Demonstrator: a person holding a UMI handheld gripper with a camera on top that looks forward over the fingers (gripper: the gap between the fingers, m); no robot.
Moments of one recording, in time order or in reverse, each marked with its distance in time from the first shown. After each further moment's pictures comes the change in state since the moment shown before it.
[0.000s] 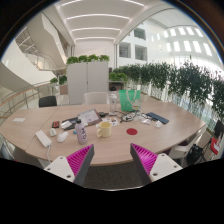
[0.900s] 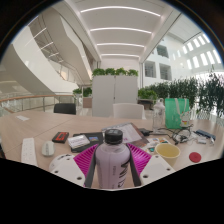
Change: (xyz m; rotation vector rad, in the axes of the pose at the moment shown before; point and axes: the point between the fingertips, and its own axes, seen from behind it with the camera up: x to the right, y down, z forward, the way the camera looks) arm -0.214 -0.004 0.372 0.239 -0.266 -0.091
